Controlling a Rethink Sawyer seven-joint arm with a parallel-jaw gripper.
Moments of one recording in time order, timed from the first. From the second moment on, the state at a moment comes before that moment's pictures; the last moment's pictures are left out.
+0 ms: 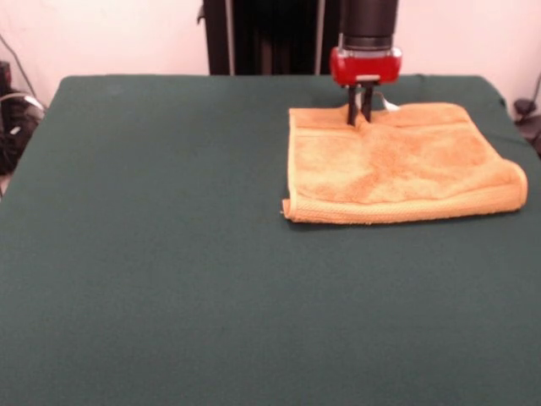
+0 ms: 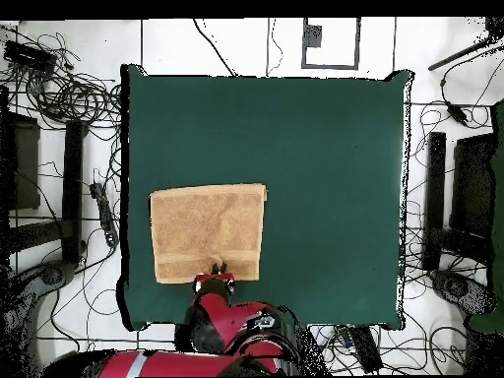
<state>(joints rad) 0.06 -0.38 -0.12 2.12 -0.25 -0.47 1.92</state>
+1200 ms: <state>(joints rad) 0.11 -0.38 -0.15 2.12 -0.19 -0.46 1.92</state>
